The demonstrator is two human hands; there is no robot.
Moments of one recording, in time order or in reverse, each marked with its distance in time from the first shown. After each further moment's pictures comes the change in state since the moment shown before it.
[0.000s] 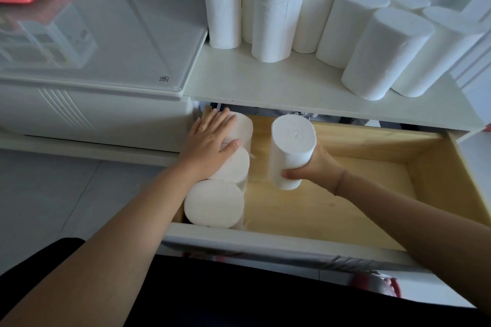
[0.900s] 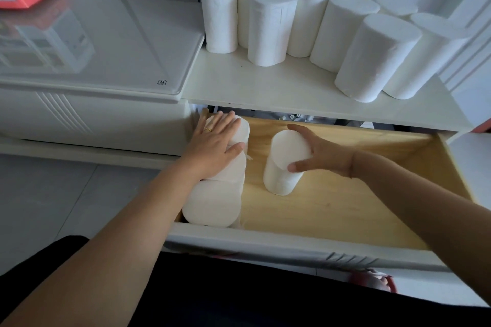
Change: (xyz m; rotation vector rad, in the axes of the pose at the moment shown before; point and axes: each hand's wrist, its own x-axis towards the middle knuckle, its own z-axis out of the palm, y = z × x) left_hand 0.007 0.012 -0.005 0.146 -0.095 0.042; right_hand 0.006 -0.019 -0.037 -0.038 -0.245 0.176
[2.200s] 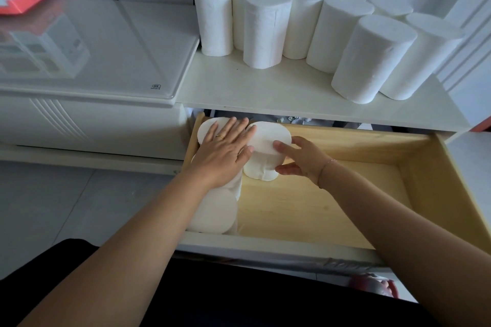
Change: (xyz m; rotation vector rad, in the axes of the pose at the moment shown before) left_hand 0.004 0.024 0.010 -0.013 0.009 0.085; right_hand 0.023 -0.005 0.036 0.497 0.283 0.197
